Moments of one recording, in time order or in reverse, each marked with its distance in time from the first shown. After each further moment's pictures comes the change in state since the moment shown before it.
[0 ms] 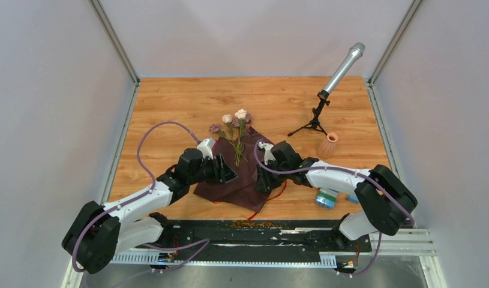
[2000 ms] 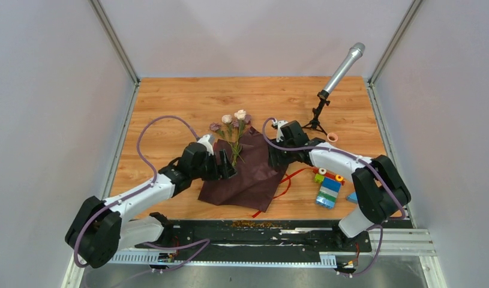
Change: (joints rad) left arm -0.018 0.073 0.064 -0.152 -0.126 0.031; right arm -0.202 0.102 0.172 -0.140 0.261 -0.164
